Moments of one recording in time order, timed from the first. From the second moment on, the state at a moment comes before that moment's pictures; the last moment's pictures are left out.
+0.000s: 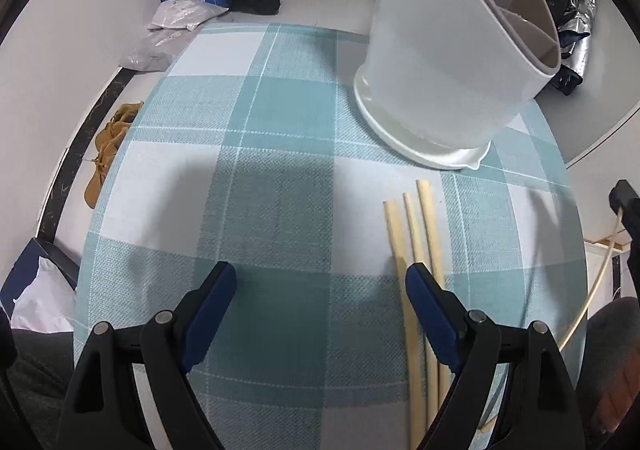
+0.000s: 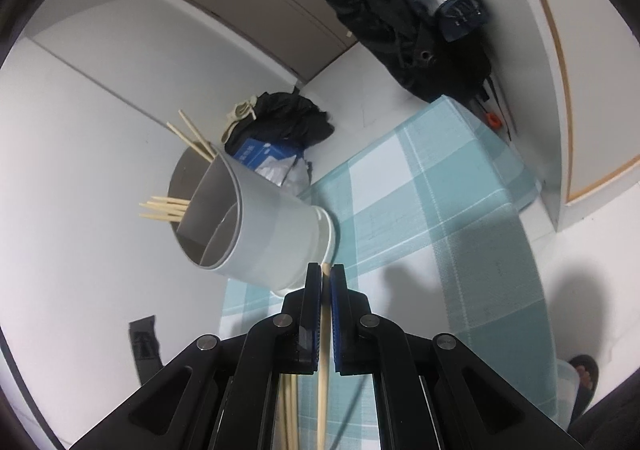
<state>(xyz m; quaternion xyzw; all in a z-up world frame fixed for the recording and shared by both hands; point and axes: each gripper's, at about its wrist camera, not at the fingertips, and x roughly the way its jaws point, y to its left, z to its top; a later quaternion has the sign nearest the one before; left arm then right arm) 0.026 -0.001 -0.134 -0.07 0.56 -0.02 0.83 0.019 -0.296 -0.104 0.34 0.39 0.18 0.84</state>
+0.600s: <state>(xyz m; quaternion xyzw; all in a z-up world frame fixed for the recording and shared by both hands) 0.044 -0.023 -0.135 0.01 0.59 0.02 0.81 0.011 -0.305 -0.099 0.33 0.36 0.21 0.85</state>
